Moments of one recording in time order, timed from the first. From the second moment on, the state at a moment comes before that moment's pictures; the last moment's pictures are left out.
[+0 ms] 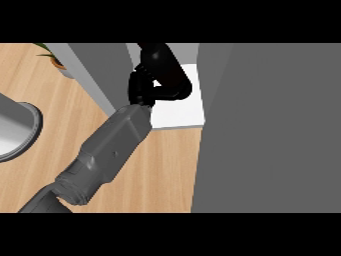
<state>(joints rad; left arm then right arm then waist) -1.04 0.00 -0.45 -0.28 1.20 0.30 -0.63 -0.09 -0.04 0.05 -2.33 -0.20 0.19 0.45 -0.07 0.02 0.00</state>
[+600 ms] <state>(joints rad) -1.00 0.00 -0.52 -0.32 1.27 0.31 -0.66 -0.11 -0.04 0.06 -2.31 -0.21 0.20 0.44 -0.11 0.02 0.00</state>
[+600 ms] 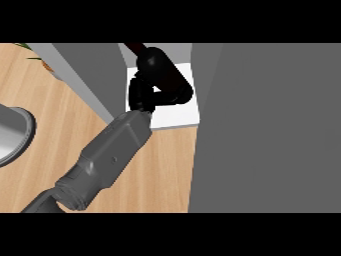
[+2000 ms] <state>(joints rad) -0.97 0.01 -0.71 -0.39 1.54 0.44 -0.79 -0.13 -0.02 0.09 -2.27 -0.19 0.21 0.41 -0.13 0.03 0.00</state>
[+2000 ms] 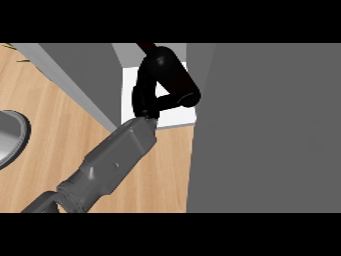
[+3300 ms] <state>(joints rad) -1.00 0.00 -0.89 -0.50 1.58 0.51 -0.90 -0.12 -0.04 0.08 -2.29 -0.21 0.20 0.45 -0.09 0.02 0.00</state>
